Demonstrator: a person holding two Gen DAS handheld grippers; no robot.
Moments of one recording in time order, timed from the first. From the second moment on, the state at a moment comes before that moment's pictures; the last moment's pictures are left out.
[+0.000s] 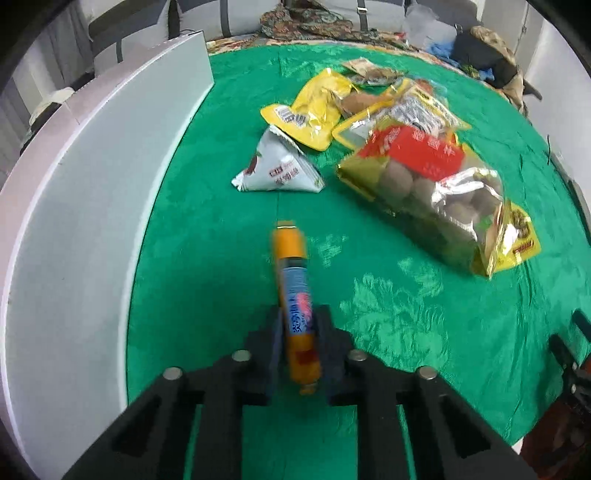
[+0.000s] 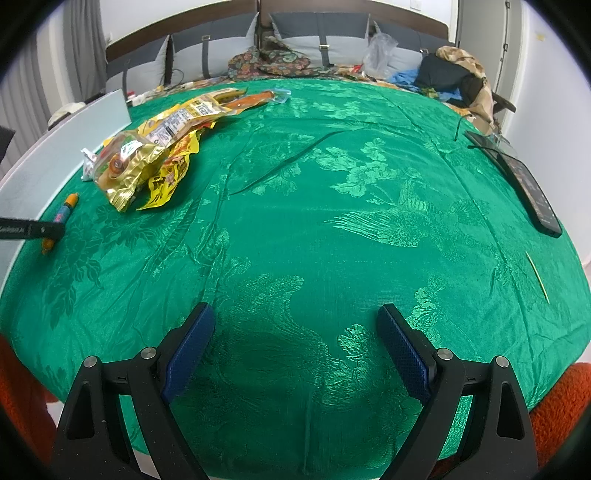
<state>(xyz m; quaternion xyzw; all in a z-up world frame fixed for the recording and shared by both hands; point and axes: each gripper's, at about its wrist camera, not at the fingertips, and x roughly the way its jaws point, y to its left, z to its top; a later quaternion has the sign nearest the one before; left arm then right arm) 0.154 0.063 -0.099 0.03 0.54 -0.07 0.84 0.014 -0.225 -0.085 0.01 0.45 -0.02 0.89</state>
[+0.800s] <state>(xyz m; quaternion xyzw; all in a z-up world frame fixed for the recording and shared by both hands) 0.091 0.121 -0.067 -0.14 0.47 -0.13 0.86 0.189 -0.038 -0.053 -0.27 0.53 0.20 0.78</state>
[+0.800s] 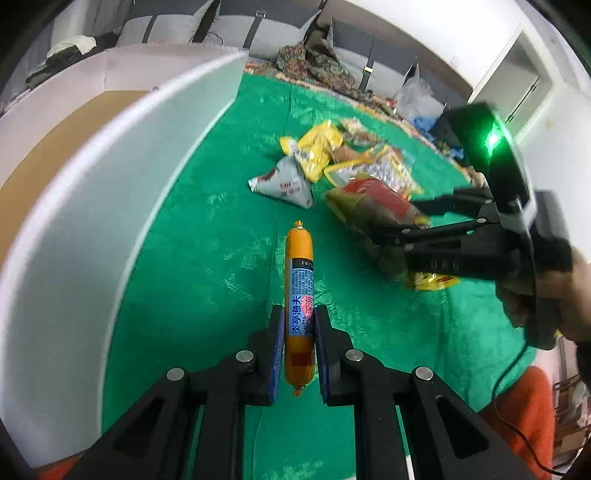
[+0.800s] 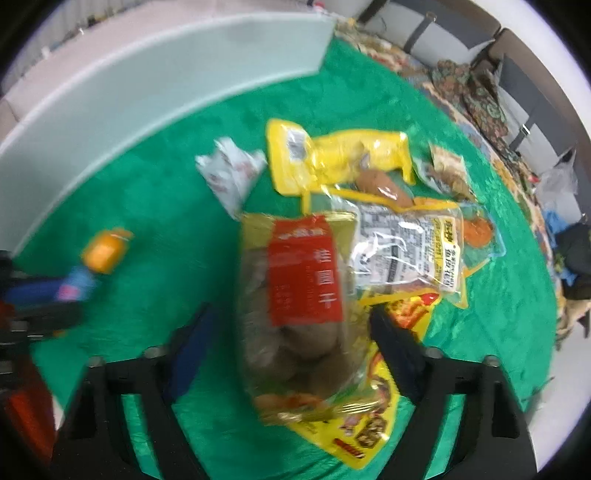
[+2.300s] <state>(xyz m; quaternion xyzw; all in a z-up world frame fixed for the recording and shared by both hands) 0.089 0.065 -0.055 -0.14 0.45 -0.13 0.87 0.059 -0.225 -0.061 0.02 0.44 -0.02 0.90</state>
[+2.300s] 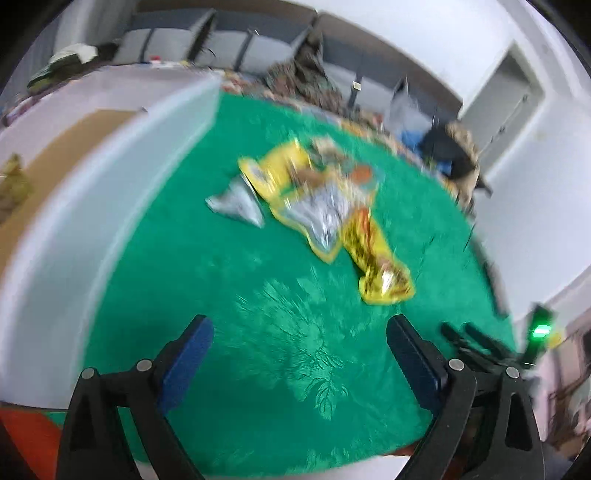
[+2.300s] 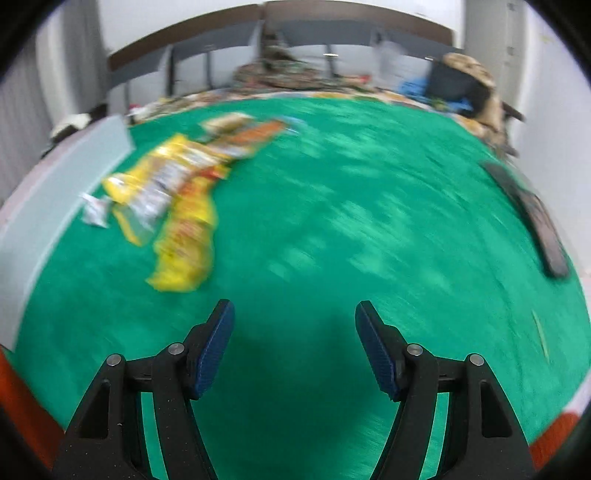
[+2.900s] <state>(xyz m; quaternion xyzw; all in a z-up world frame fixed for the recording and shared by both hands) 0.086 0.015 -0.114 0.00 0.46 -0.08 0.89 0.043 -0.227 -0.090 0.00 0.43 0.00 0.90</state>
